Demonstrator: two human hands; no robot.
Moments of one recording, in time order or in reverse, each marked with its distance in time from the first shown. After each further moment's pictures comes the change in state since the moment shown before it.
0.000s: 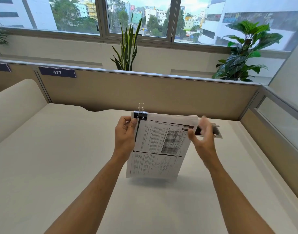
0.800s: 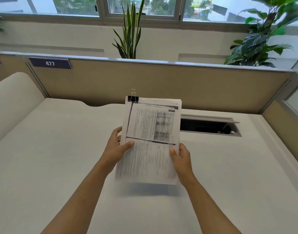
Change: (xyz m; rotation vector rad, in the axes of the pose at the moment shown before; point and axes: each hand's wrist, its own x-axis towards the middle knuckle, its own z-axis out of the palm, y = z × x) left_hand 0.048 -0.086 -0.052 0.190 -0.199 -0.509; right_hand 0.009 0.097 0.115 0.169 -0.020 0.409
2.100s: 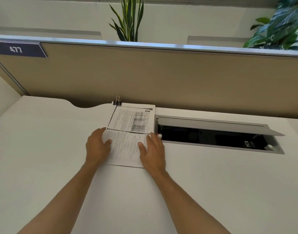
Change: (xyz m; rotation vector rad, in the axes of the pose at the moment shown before) left_hand 0.199 -0.090 -0.045 0.692 0.357 0.044; right_hand 0.159 0.070 0.143 -0.804 -0.068 -0.333
